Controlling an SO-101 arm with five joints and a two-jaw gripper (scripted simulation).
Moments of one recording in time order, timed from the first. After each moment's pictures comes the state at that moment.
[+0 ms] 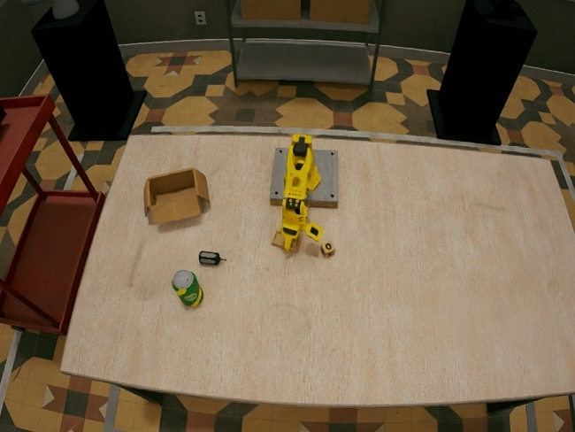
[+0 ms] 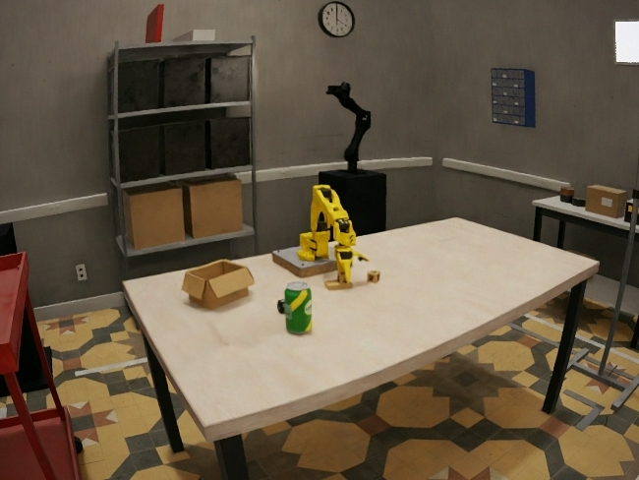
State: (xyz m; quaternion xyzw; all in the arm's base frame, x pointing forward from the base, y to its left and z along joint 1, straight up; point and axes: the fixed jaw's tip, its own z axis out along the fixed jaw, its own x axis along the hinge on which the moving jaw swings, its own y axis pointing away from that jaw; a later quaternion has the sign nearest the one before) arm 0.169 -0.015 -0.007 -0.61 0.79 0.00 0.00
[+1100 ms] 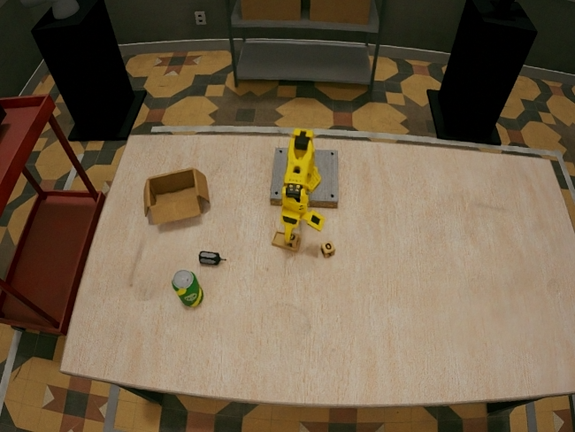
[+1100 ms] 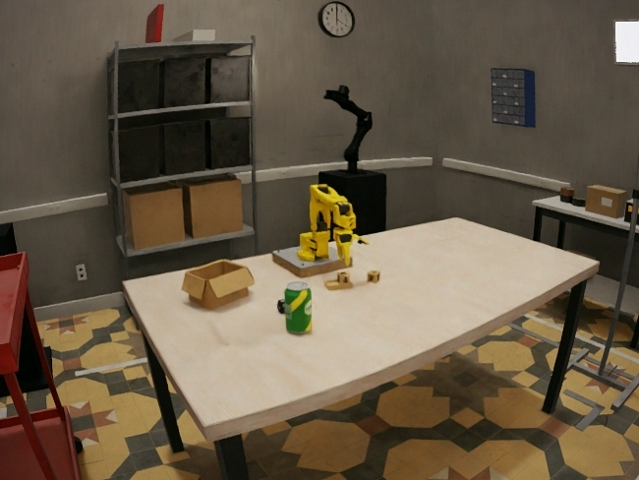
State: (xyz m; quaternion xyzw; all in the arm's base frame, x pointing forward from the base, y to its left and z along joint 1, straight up) arm 0.164 -0.015 0.046 -0.61 0.79 0.01 -0.01
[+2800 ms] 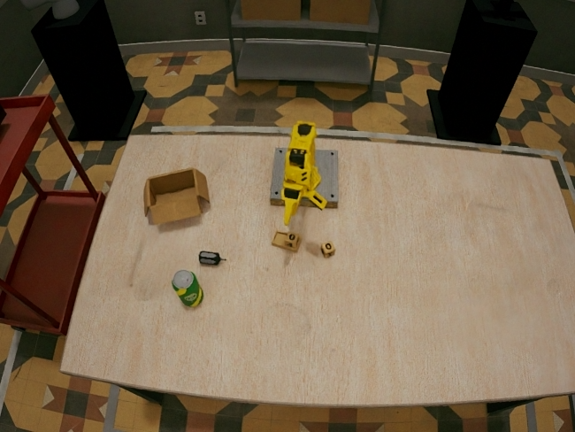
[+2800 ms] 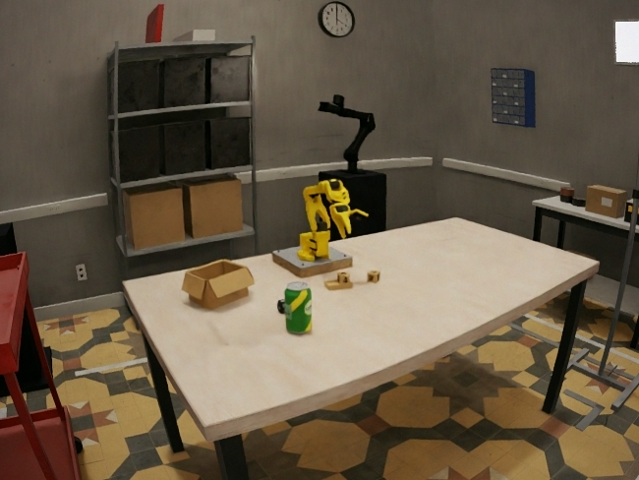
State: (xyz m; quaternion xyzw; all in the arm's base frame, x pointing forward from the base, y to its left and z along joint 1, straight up) arm 0.182 -0.017 0.119 -0.59 0.77 -0.16 0.17
